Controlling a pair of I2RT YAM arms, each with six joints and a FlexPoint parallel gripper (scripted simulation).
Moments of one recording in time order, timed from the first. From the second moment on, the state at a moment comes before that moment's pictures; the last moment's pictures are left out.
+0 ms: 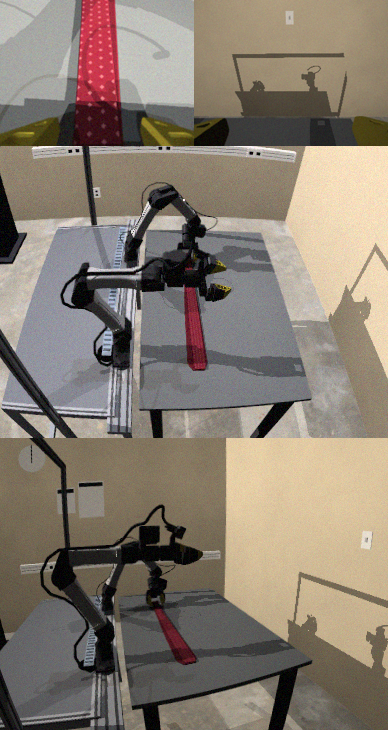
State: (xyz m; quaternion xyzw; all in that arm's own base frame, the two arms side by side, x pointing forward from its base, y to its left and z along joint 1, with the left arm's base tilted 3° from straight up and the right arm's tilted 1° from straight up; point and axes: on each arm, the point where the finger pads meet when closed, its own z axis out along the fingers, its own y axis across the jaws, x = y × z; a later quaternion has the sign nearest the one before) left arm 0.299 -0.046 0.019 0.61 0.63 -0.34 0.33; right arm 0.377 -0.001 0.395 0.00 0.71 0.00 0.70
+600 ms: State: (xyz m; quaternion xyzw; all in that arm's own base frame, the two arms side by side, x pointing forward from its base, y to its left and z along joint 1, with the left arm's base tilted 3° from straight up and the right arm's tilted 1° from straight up) left arm 0.302 -0.045 0.048 0.61 0.63 -0.35 0.33; right arm 0.377 -0.001 0.395 0.00 0.71 0.00 0.70
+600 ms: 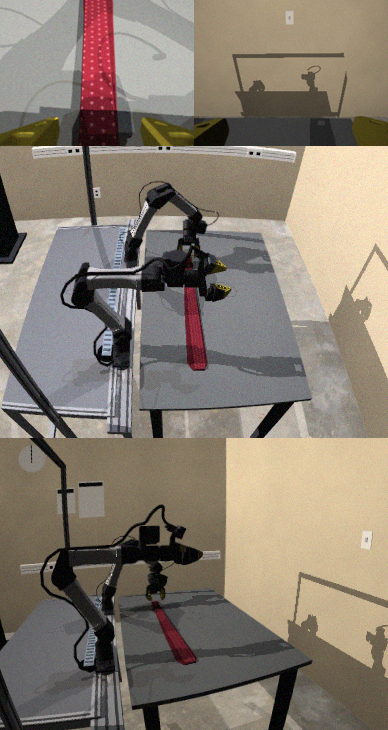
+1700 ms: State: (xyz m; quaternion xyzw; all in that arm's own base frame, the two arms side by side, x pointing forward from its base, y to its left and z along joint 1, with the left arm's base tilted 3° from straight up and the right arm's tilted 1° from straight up) left arm 0.302 -0.044 0.083 0.61 0.63 -0.36 0.33; right arm 0.377 -0.001 0.395 0.00 0.71 0.00 0.70
